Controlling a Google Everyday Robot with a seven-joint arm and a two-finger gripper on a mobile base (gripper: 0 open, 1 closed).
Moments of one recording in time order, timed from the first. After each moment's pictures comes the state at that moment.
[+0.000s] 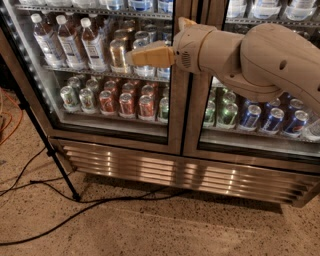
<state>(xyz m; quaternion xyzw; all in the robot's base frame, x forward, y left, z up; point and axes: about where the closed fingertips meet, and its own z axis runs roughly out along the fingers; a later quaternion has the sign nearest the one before) 0.639 -0.001 1.012 -0.34 0.65 0.22 0.64</state>
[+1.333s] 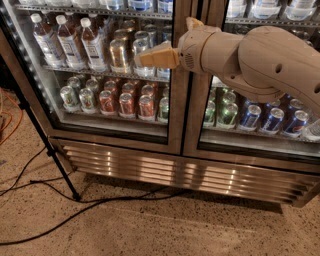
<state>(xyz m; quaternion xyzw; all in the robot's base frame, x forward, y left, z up) 0.658 -0.023 1.002 -0.33 0.67 0.16 0.65</state>
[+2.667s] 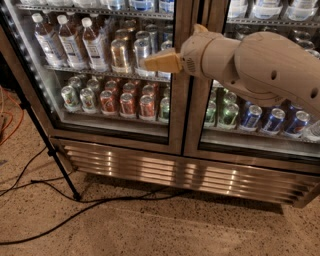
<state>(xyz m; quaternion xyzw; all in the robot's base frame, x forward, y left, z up) 0.663 -0.035 0.985 -0.32 0.69 0.13 0.64</state>
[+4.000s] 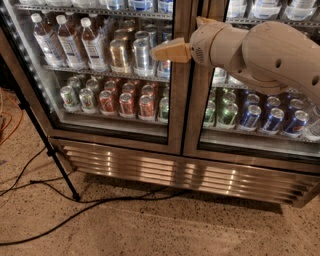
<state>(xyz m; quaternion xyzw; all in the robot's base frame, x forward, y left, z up) 0.694 -0.064 0.995 -0.31 0.69 0.11 0.65</state>
